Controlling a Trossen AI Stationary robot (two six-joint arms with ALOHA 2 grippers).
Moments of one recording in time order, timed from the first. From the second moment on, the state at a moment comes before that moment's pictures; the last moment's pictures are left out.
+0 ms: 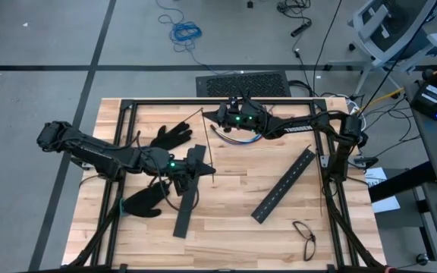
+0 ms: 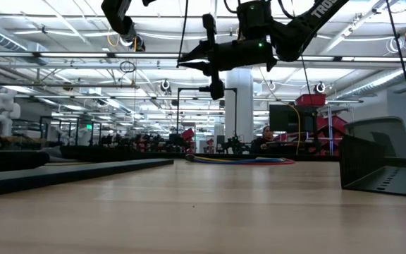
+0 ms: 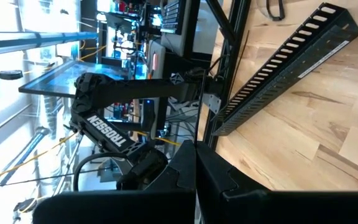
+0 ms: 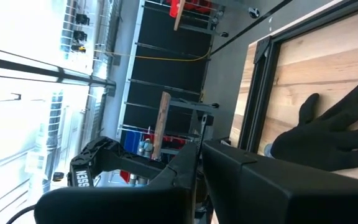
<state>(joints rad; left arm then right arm) -0.23 1.23 0.82 0.22 -0.19 1.39 -0.33 1.81 1.09 0.70 -0.08 1.37</state>
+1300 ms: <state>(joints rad) -0.02 1.03 0.82 0.32 0.00 -0.39 -0.36 1.81 1.09 0.74 -0.10 0.69</state>
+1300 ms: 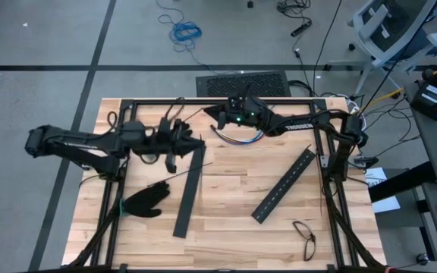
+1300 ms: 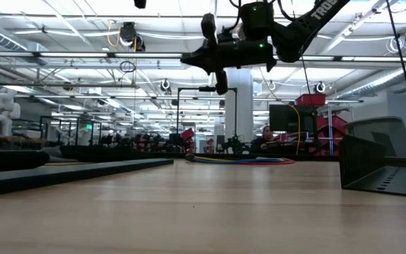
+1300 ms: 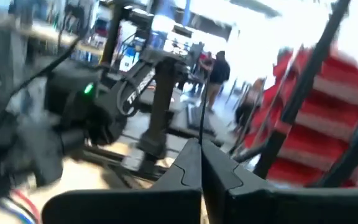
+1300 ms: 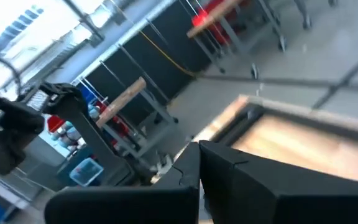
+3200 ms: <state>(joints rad) -0.20 1.15 0.92 0.08 -0.19 1.34 -0.38 1.85 1.09 0.85 -0.28 1.33</state>
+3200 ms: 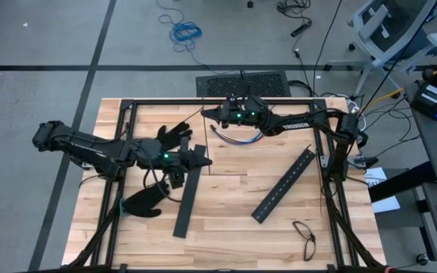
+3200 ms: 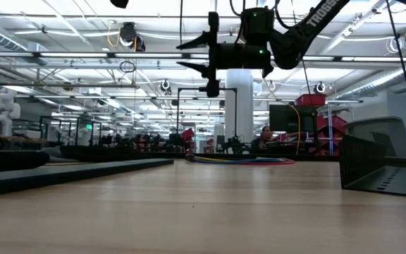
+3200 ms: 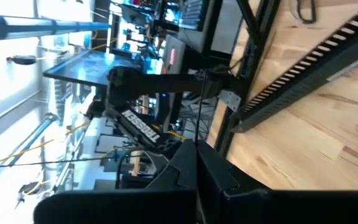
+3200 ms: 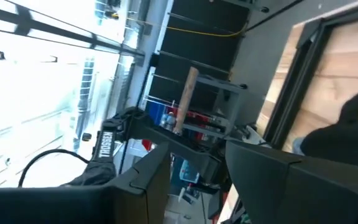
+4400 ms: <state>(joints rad) -0.20 1.19 0.92 0.12 -0.21 1.34 -0.37 1.85 1.11 0.85 -0.21 1.37</state>
